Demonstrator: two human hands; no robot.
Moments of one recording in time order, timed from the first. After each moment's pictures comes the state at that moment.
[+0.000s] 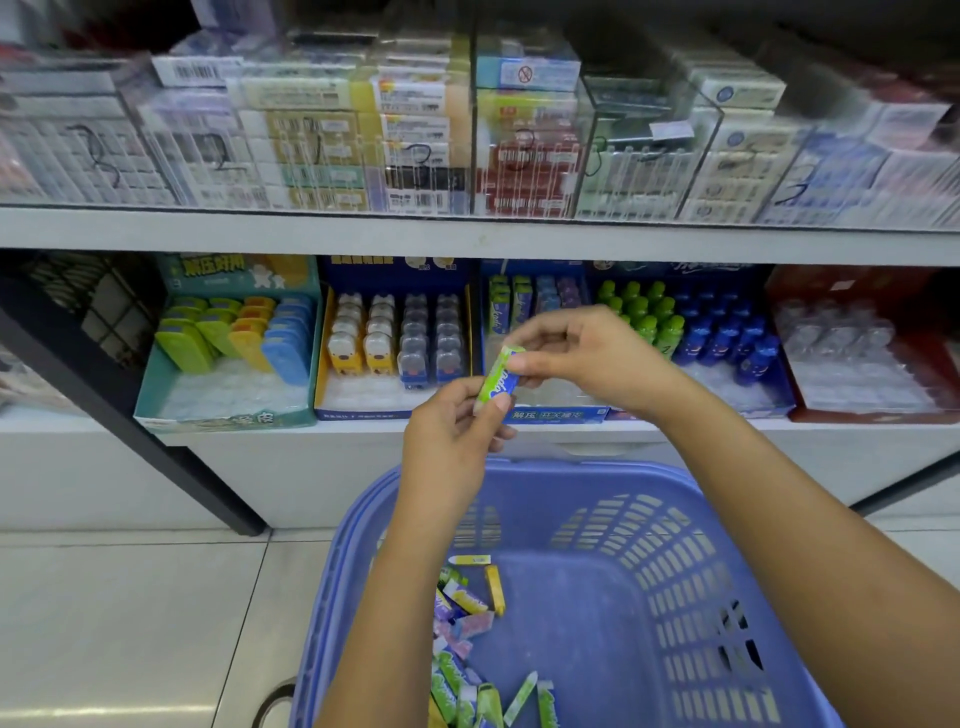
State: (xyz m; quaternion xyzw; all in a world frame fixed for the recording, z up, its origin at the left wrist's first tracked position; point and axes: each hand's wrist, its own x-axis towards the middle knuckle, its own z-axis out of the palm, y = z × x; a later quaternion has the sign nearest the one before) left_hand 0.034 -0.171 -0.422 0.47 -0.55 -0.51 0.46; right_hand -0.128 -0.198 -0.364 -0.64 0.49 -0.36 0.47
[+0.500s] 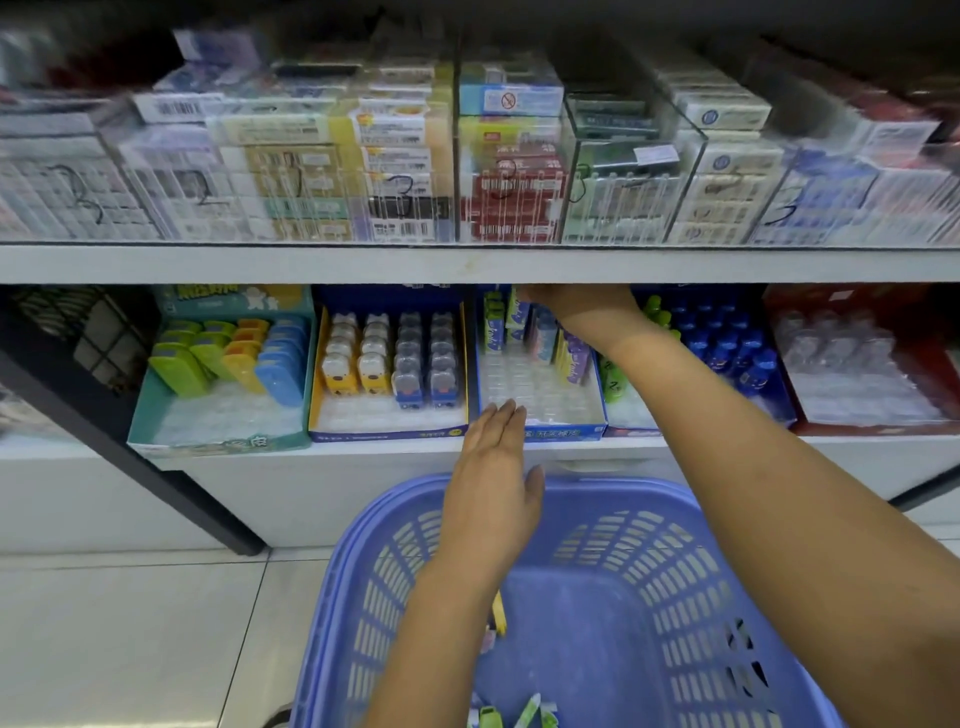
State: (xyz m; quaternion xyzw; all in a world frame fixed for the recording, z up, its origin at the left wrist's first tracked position) left_hand 0.004 -0.166 -0.448 0.50 -0.80 -0.23 0.23; right_hand -0.148 -0.280 -0.366 -0.60 0.68 -0.35 0.25
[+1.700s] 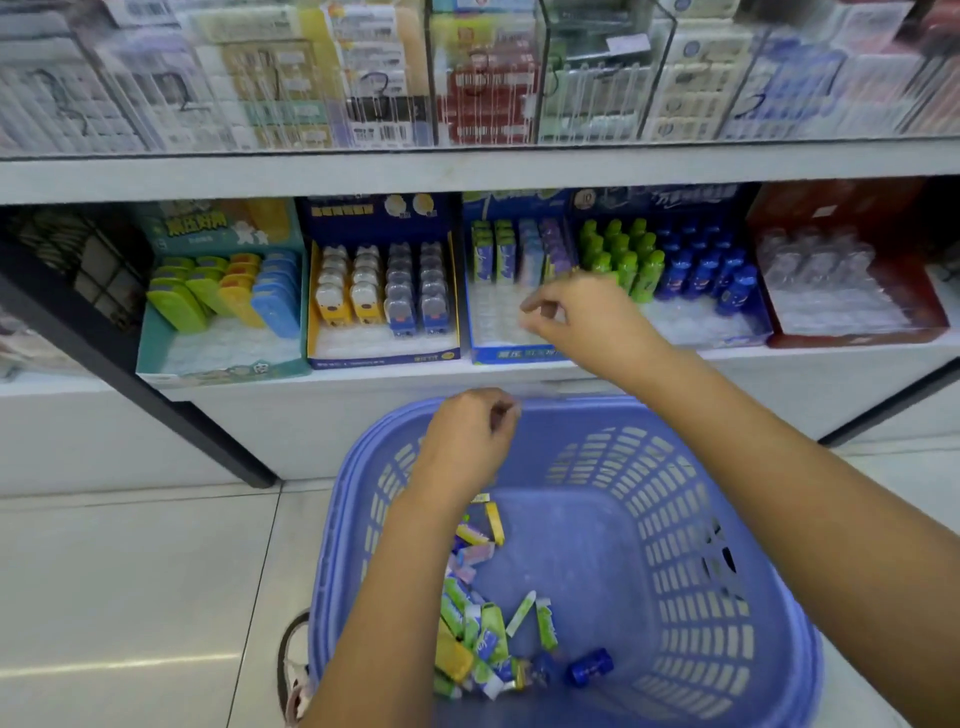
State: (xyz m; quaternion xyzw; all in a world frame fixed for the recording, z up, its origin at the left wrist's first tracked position) left_hand 0.025 -0.151 -0.460 0.51 -0.75 -0.34 0.24; right_hand -0.136 -0.182 -0.386 -0.71 0.67 -0.19 0.10
